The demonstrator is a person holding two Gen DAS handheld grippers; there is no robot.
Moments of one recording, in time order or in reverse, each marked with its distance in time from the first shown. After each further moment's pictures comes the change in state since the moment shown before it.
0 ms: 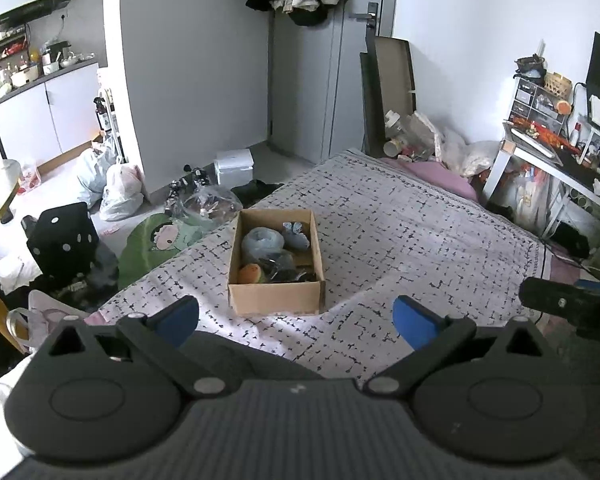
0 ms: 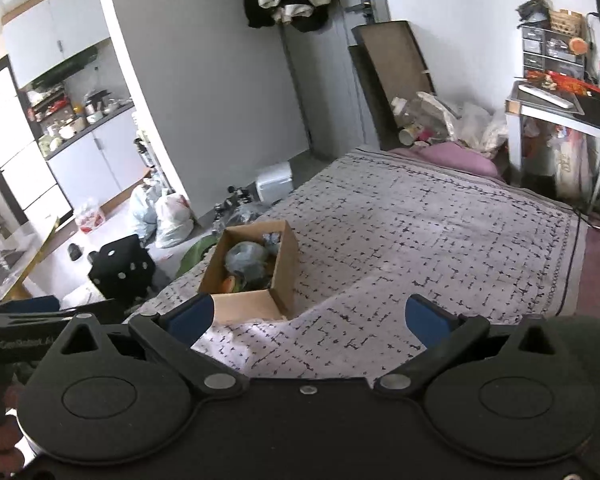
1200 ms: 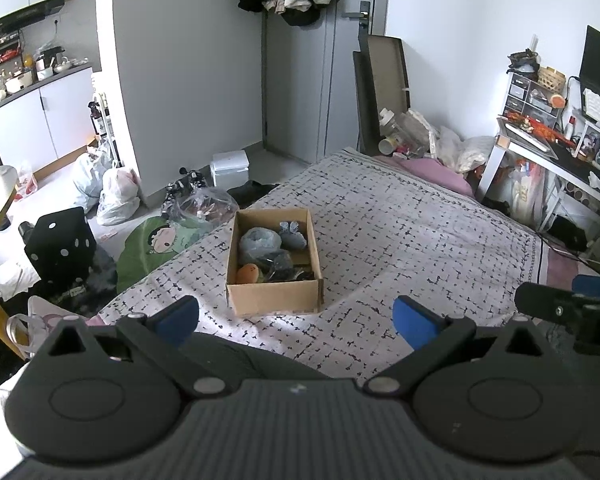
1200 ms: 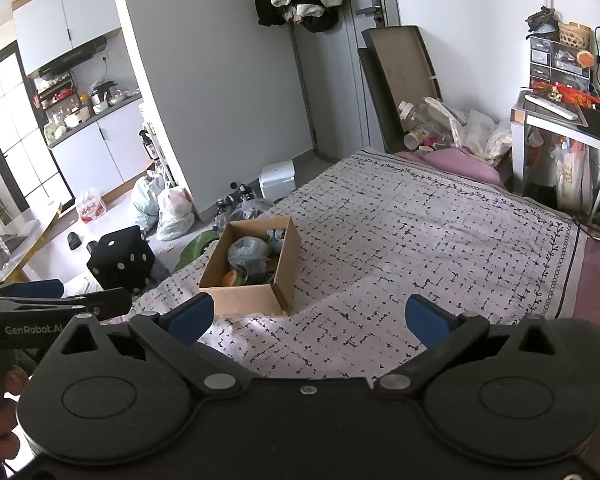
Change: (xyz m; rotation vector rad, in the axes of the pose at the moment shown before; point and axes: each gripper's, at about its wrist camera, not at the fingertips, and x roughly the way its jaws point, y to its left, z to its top) left arm -0.002 0.000 -0.002 0.019 0.000 -0.018; right arm -0.004 0.010 -0.002 -0.029 0.008 -0.019
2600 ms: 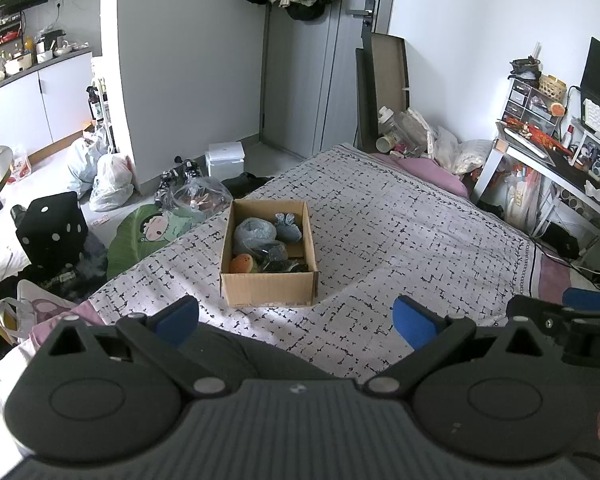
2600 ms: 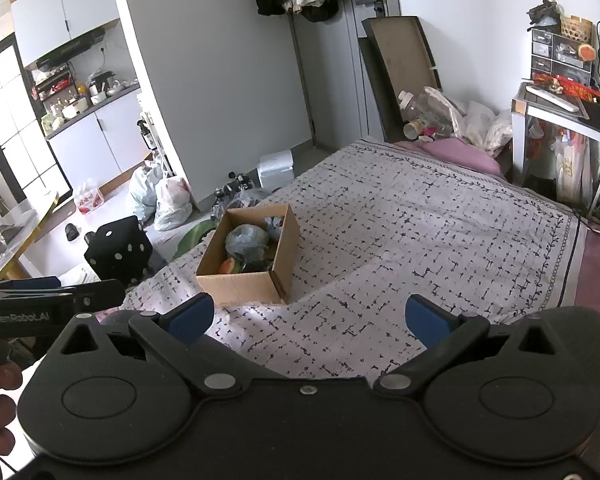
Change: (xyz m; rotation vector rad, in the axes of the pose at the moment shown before) left arm 0.003 0.010 -0.004 -0.043 0.017 -0.030; right arm 0.007 0.002 -0.006 -0.006 0.026 -0.008
